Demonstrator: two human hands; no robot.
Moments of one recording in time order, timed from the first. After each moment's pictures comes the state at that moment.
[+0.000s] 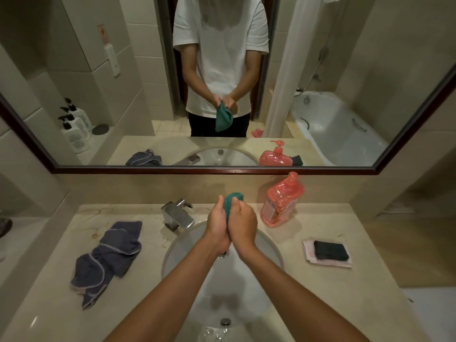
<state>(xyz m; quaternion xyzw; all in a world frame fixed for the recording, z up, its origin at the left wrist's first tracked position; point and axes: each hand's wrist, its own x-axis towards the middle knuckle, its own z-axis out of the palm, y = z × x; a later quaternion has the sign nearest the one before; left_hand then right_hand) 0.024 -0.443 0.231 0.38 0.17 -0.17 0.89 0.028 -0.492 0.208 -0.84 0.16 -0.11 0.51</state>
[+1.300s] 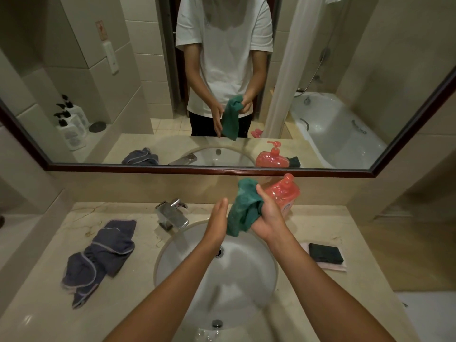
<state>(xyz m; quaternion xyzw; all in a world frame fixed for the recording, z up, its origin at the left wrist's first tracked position) 0.042 -0.450 0.186 0.66 0.12 -0.14 0.73 0.051 -0.571 0.237 -0.39 0.24 0.11 0.88</state>
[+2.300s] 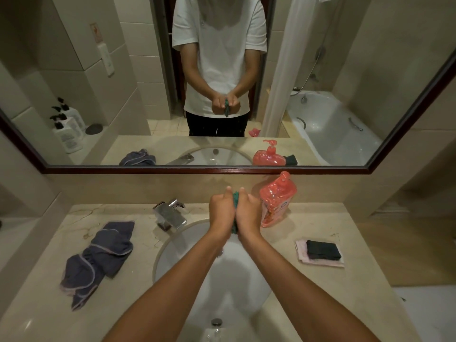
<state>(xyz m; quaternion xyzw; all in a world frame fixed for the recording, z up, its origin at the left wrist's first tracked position) 0.055 -0.476 0.225 0.70 0.20 0.00 0.68 0.043 -0.527 0.226 -0.75 0.22 -0.08 0.62</state>
